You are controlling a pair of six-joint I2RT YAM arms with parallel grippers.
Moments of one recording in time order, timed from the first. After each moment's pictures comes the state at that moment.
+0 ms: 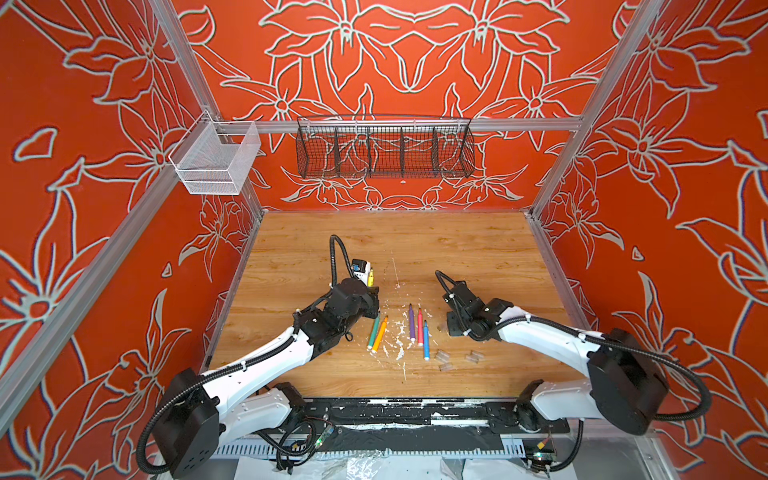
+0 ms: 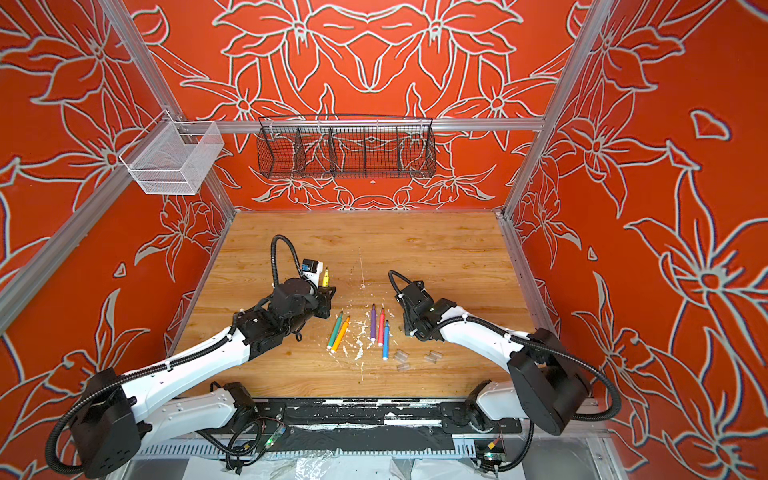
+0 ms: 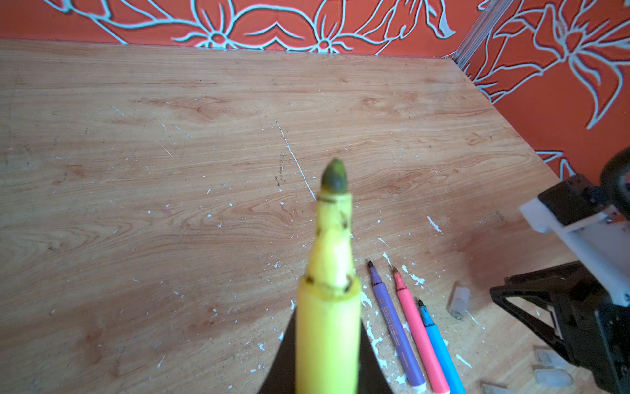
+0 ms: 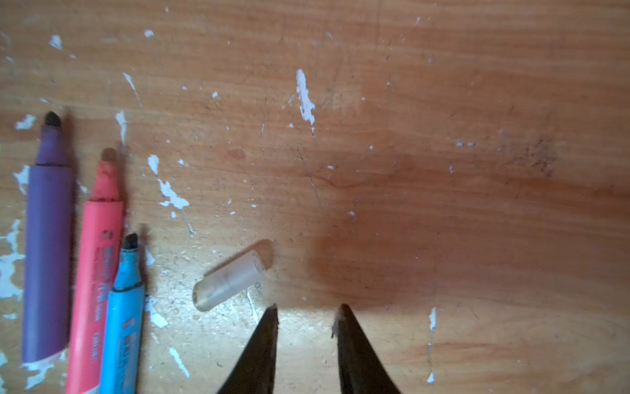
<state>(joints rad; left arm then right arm) -0.67 1.10 0.67 -0.10 -0.23 -0.40 0.67 1.37 0.72 -0.57 0.25 0.59</state>
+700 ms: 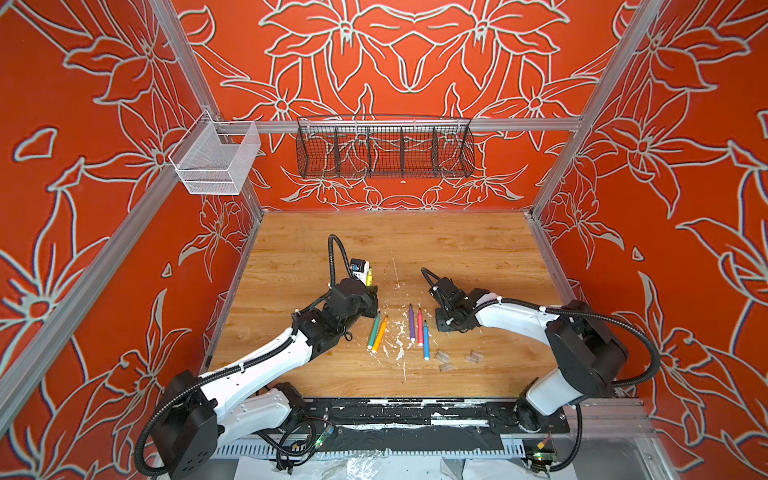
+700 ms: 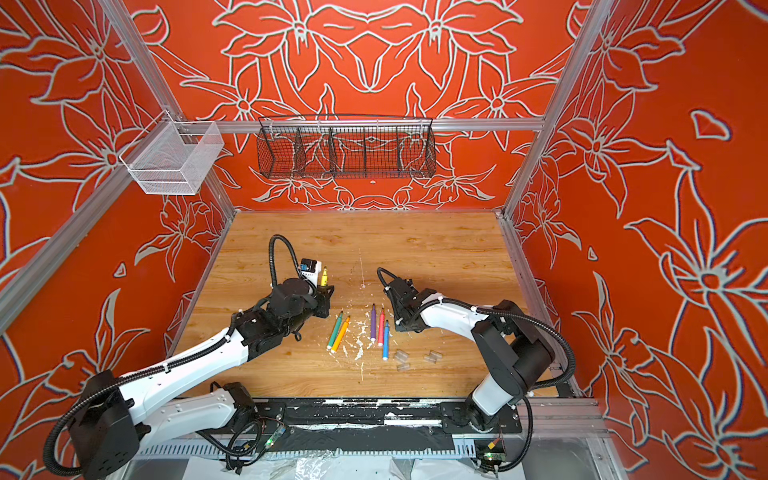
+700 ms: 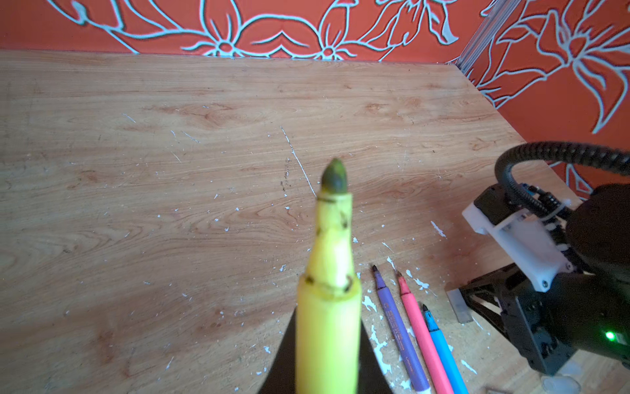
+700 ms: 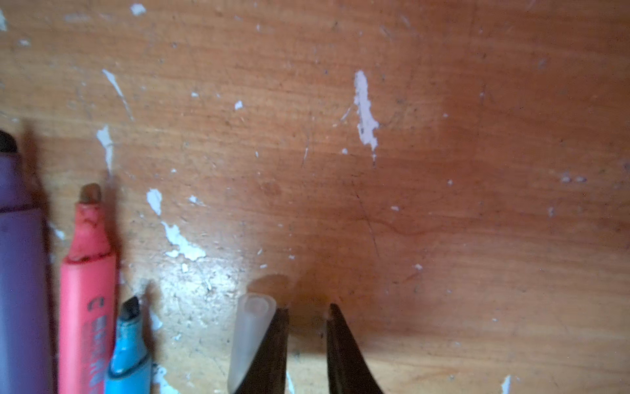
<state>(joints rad) -0.67 1.08 0.67 -0.10 -0.25 -0.39 0.67 1.59 0.85 -0.55 0.21 0.59</state>
